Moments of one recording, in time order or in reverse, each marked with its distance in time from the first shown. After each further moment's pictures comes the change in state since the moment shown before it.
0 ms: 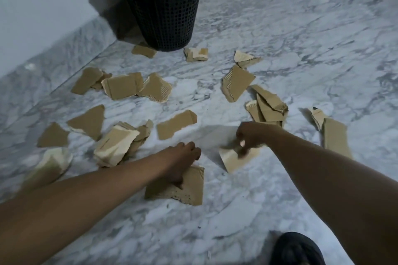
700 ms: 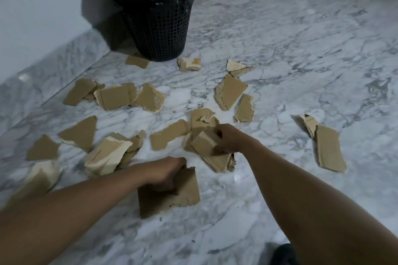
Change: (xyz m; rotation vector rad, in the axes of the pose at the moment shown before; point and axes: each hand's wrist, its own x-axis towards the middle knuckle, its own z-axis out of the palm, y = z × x) left_hand -0.006 -0.008 -0.012 -0.325 -0.147 -0.112; right_hand 0.015 -0.030 0.004 0.454 0.263 -0.045
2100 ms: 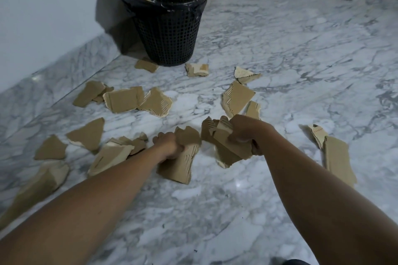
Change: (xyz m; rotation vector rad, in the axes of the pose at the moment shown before) left_hand 0.060 -0.025 -0.038 -0.320 0.349 -0.521; right_hand 0.004 -0.019 -0.055 -0.334 -0.023 0.060
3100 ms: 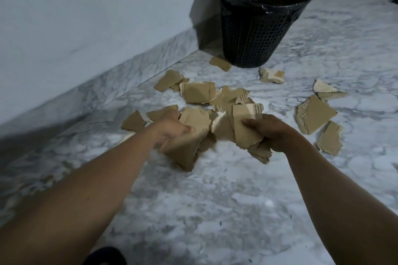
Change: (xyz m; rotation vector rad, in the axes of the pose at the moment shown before) left_hand -0.042 -0.158 -0.087 -0.640 0.161 -0.074; right_hand 0.034 -0.128 0.019 1.066 -0.070 -0.041
